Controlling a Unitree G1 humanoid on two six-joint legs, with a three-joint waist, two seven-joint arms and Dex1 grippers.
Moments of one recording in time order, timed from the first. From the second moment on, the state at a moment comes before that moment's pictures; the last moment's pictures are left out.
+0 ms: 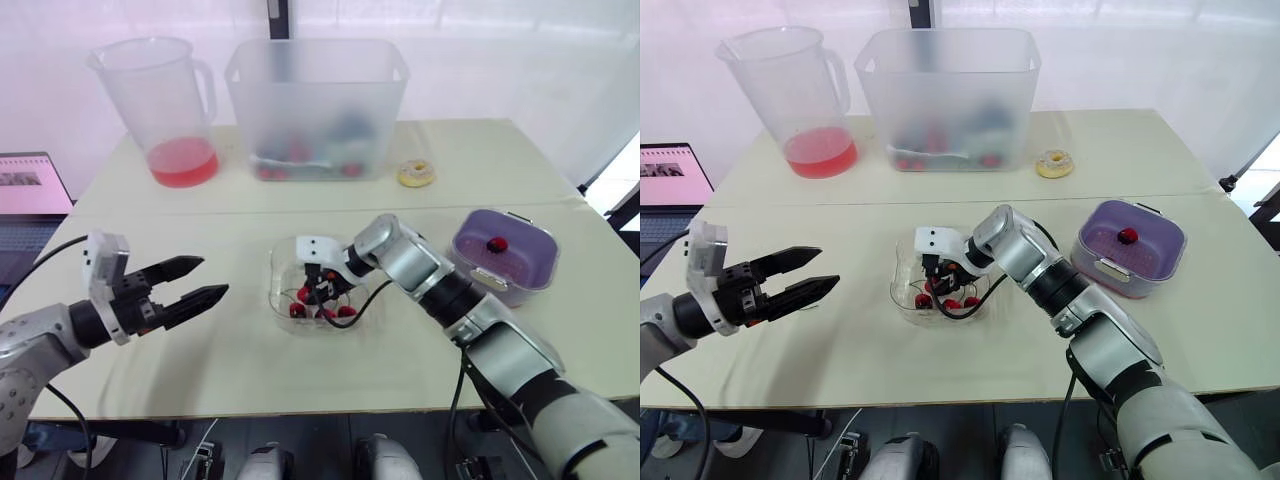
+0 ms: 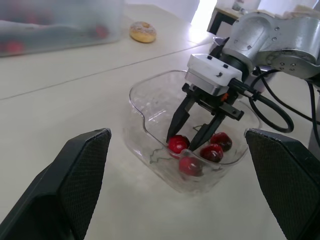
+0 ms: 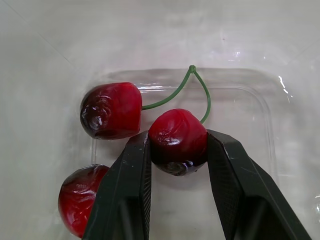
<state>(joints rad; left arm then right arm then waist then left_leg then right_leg) -0.03 0.80 0.49 -0.44 -0.97 0.76 -0.81 -1.06 -0.36 0.61 0.36 -0.07 0.60 1.25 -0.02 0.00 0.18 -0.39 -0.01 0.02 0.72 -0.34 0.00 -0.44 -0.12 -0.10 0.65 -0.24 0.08</state>
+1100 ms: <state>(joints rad) -0.74 0.65 0.36 -0.04 -1.26 0.88 -0.59 -0.96 -0.66 0.10 0.04 -0.15 -0.21 0.78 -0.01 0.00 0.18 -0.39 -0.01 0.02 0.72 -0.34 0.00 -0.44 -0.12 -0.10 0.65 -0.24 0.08</state>
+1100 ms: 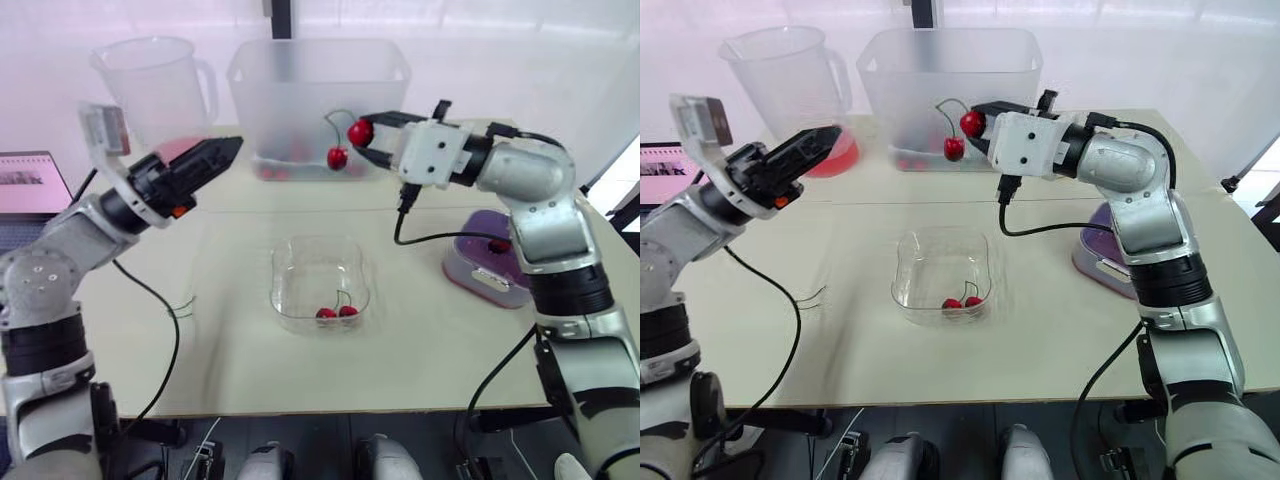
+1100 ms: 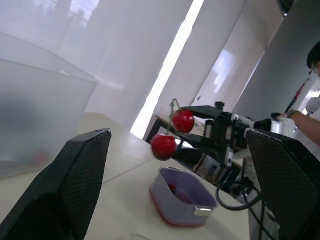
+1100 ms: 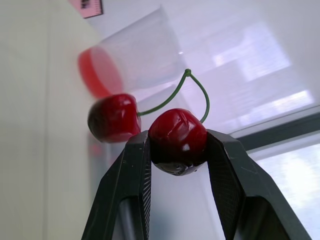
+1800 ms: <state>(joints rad) -0.95 0.33 0.24 -0.02 -1.16 0.88 -0.36 -0.85 -0.58 0.11 -0.15 -0.15 -0.13 0.70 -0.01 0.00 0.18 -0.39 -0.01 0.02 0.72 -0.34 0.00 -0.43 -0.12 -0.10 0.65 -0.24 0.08</state>
